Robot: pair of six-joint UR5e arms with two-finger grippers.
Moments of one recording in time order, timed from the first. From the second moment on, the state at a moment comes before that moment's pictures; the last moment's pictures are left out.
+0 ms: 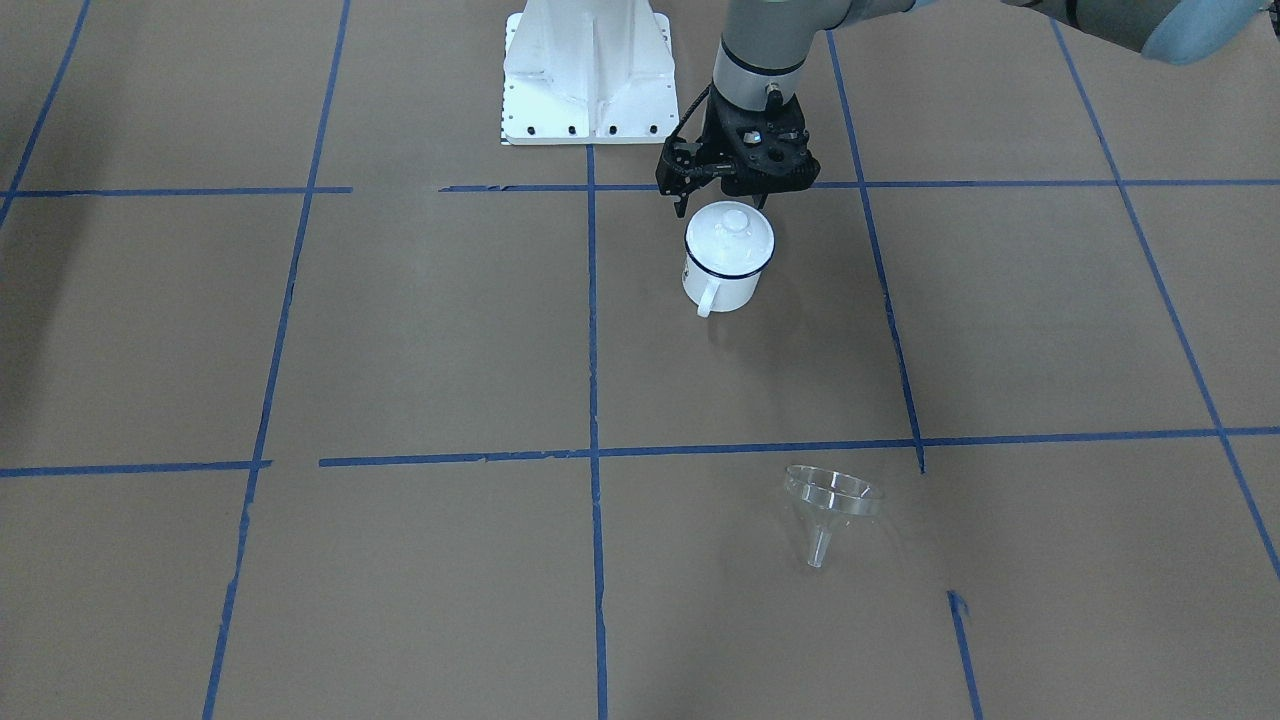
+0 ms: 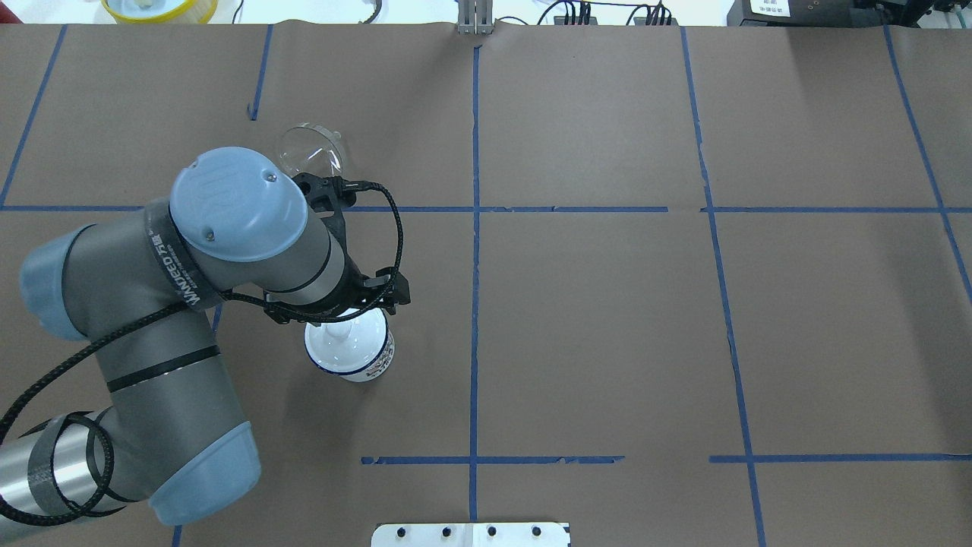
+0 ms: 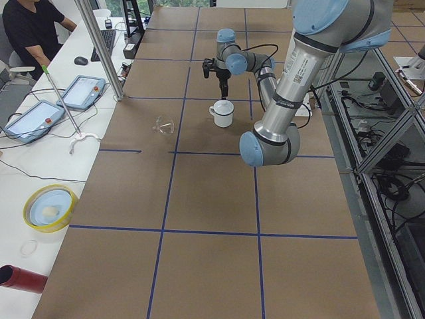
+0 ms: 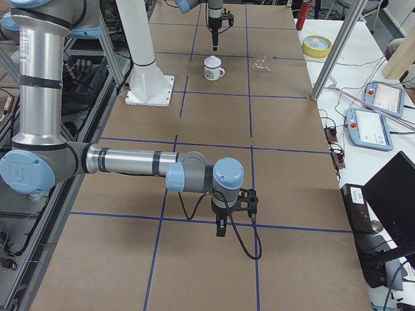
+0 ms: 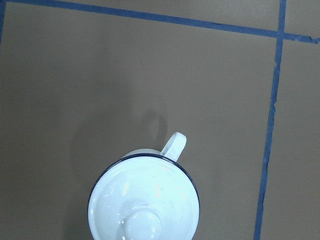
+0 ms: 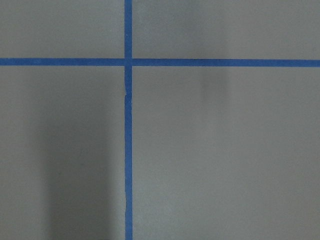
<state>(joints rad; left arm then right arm) -0.52 -2.14 -2.00 -1.37 -1.90 -1.36 1.57 -1.68 1.66 -1.57 2.29 0.01</state>
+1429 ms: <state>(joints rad) -0.50 -2.10 -1.99 -1.38 -1.89 -1.37 1.57 -1.68 1.66 -1.57 2.29 0.01</state>
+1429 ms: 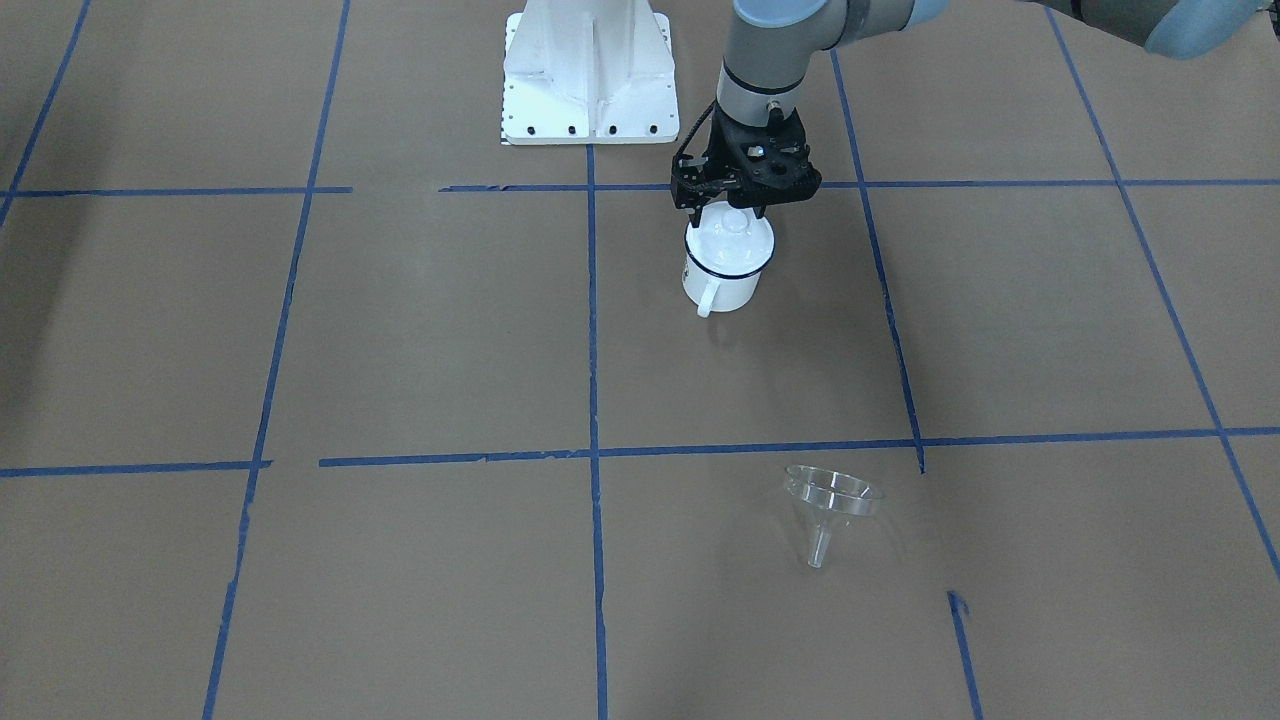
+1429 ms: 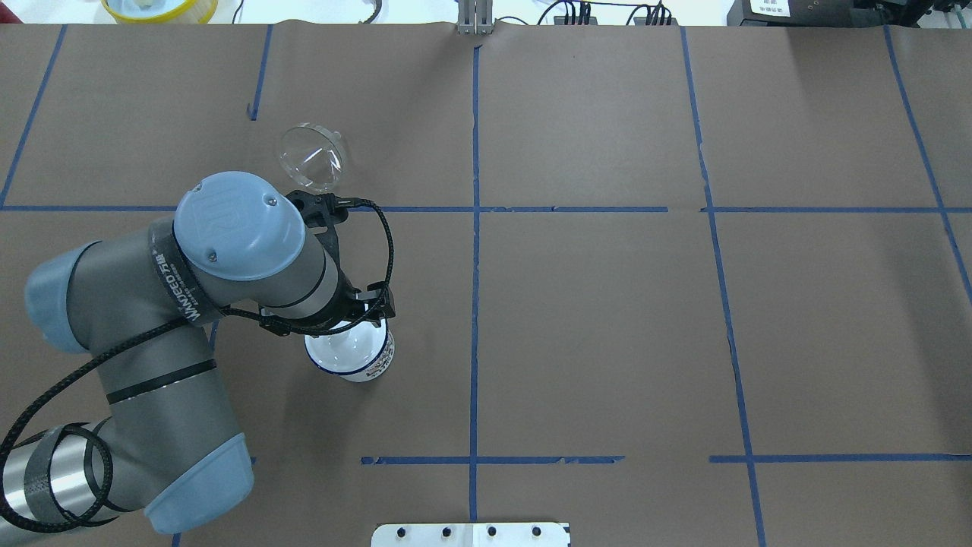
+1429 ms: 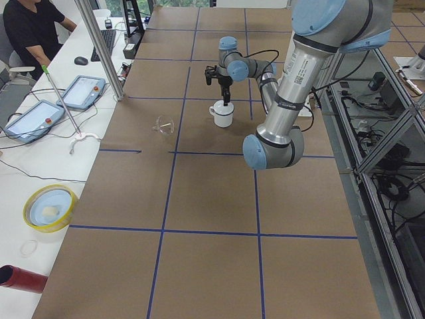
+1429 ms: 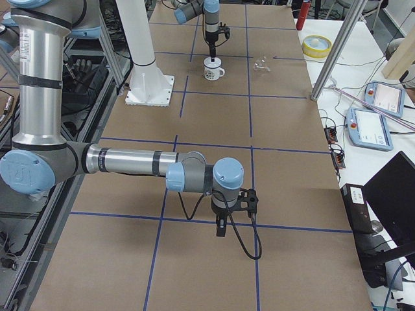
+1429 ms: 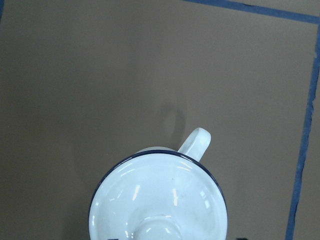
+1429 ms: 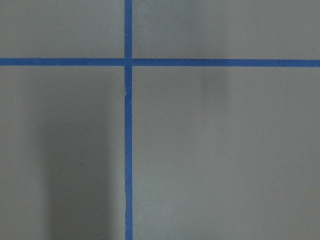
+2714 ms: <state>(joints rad) -0.54 -2.05 -2.13 -1.31 -1.89 -1.36 1.57 -1.68 1.66 -1.57 2.29 0.01</state>
